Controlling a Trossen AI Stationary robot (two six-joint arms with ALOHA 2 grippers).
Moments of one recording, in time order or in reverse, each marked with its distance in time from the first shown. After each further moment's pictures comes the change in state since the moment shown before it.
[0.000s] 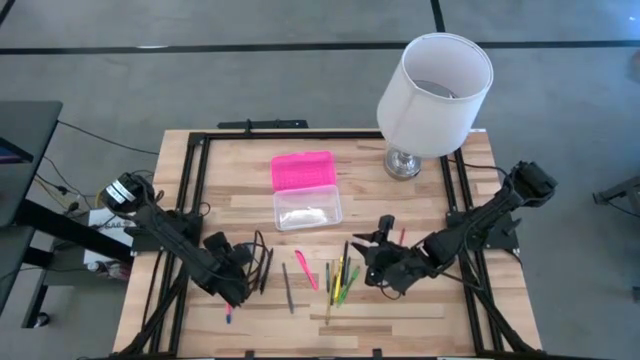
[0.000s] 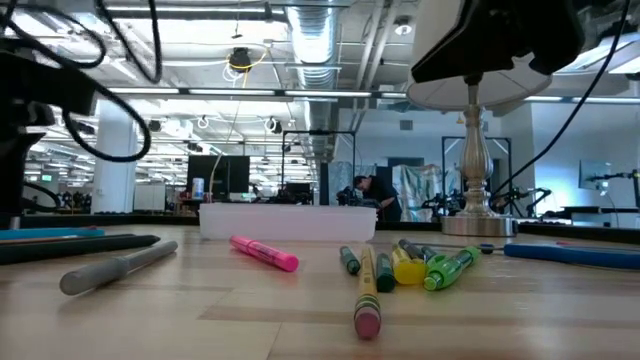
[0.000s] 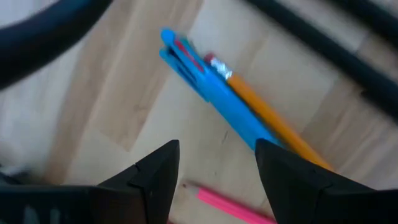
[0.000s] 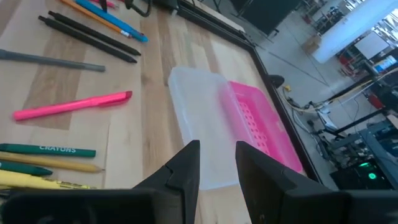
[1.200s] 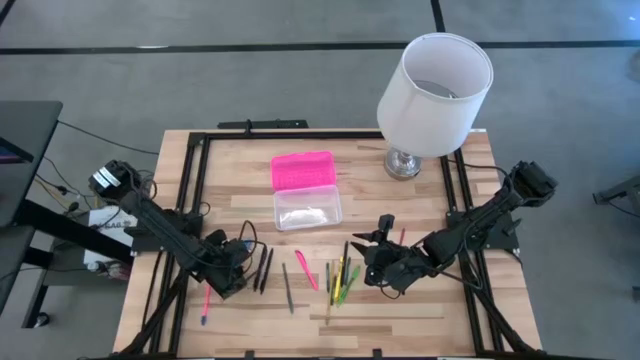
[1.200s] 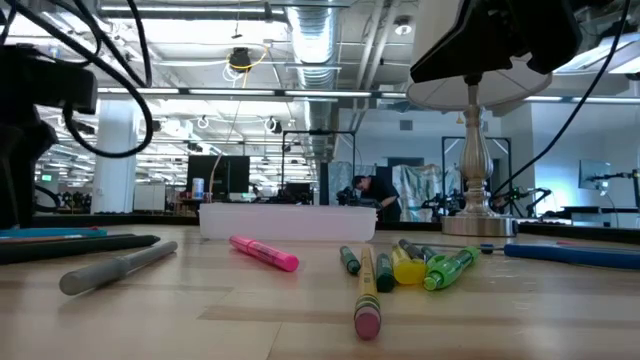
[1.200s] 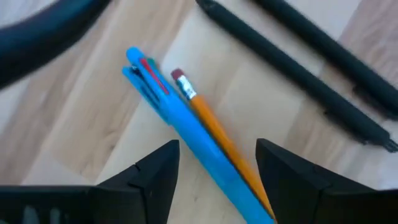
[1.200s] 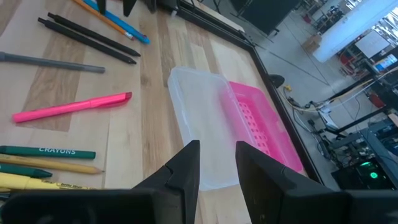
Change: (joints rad) left arm 0.008 -0.206 -0.180 0.228 -0.049 0.038; right arm 0.000 -0.001 0.000 0.004 -0.004 0.002
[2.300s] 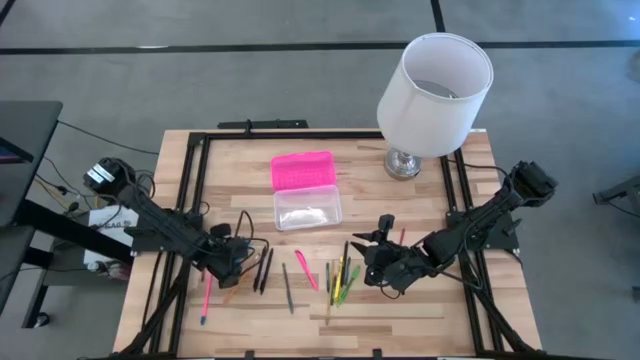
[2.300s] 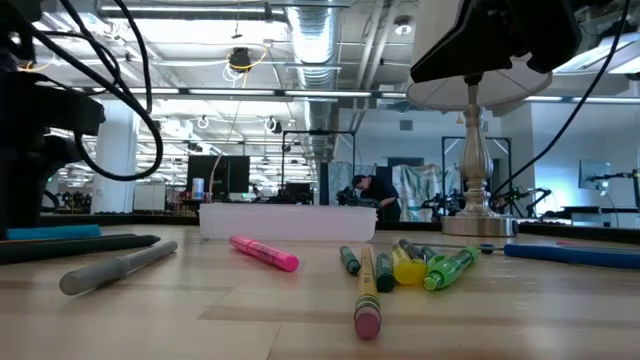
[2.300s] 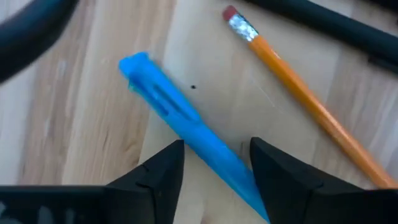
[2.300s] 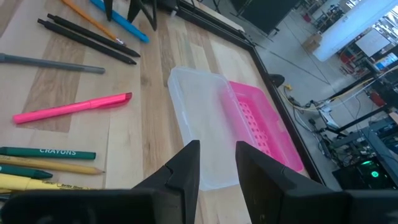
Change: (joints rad) left arm 0.086 -0.059 -0.121 0.056 0.140 0.355; right arm 0.000 0.000 0.000 0.000 0.000 0.007
